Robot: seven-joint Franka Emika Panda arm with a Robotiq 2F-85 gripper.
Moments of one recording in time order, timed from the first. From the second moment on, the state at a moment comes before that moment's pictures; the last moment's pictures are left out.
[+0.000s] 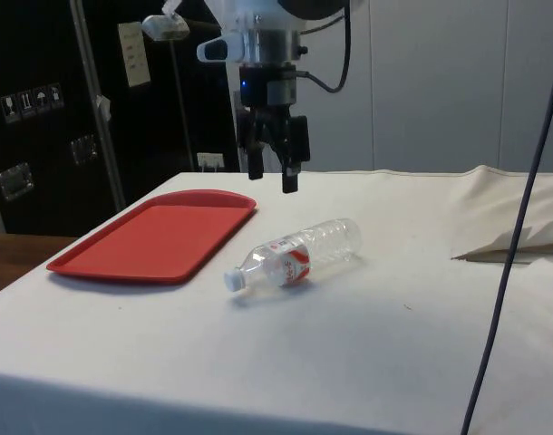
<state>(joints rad) 0.13 0.01 -0.04 -2.44 0.09 2.53 -0.88</state>
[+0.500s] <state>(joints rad) 0.13 0.05 -0.05 -2.47 0.17 2.56 -0.97</state>
